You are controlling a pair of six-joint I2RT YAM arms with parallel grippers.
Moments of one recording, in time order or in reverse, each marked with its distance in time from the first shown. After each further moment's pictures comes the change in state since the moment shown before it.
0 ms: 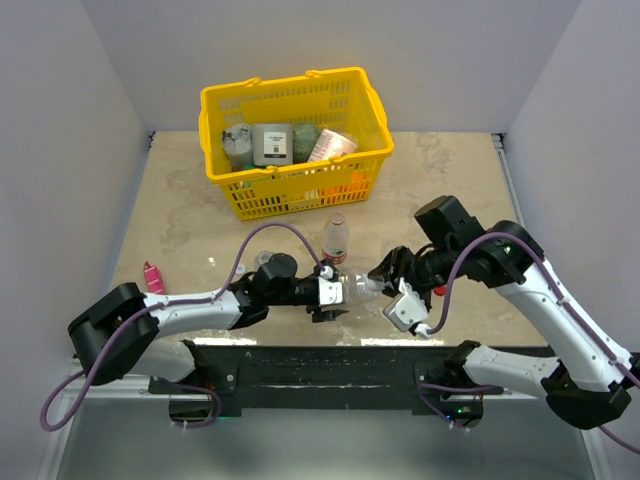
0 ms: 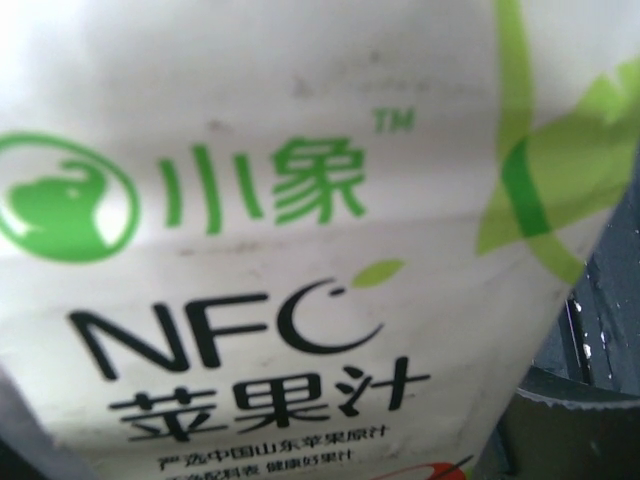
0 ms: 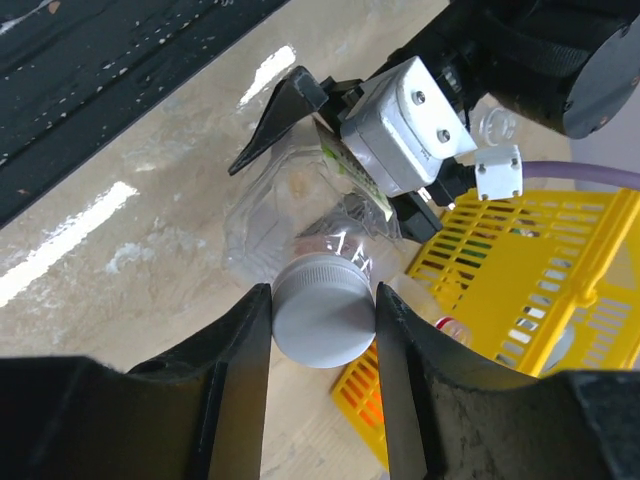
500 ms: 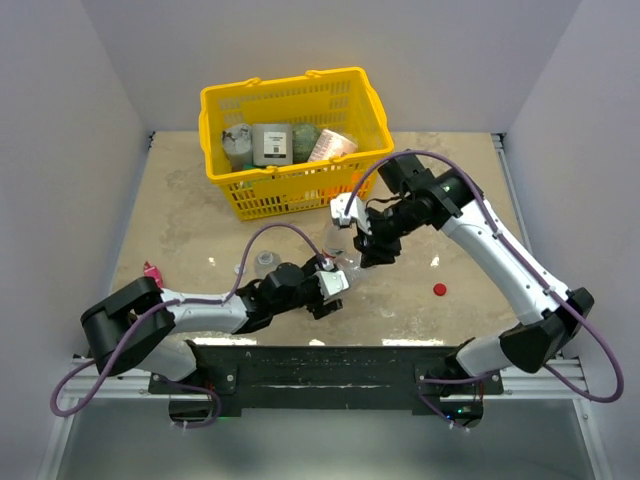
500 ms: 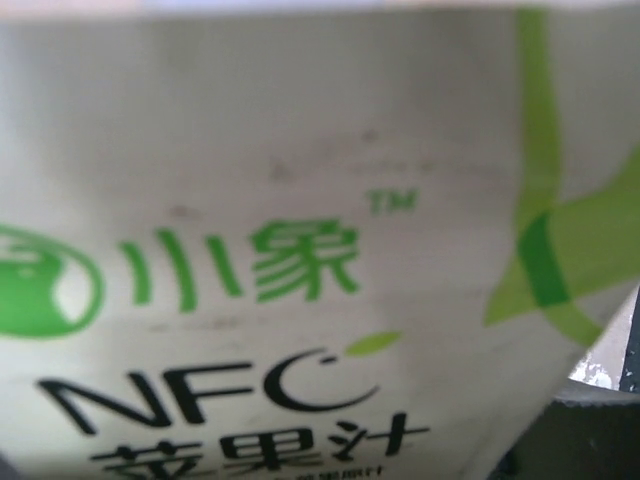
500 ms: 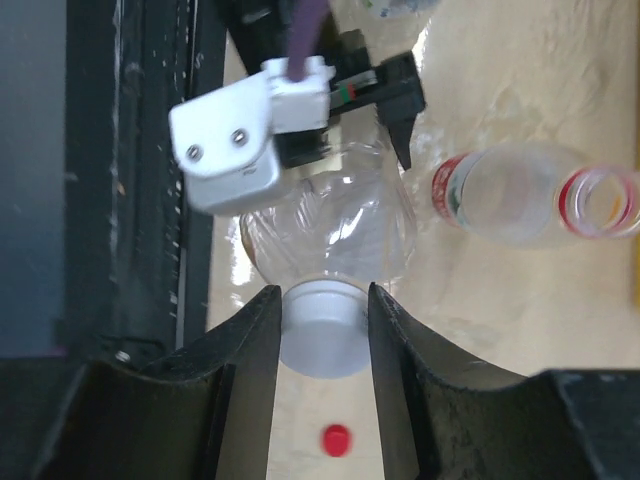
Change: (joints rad) left arm -0.024 0.067 -0.036 0.052 -0.362 -0.124; right arm -0.080 0.360 0.209 0.059 0.045 0.860
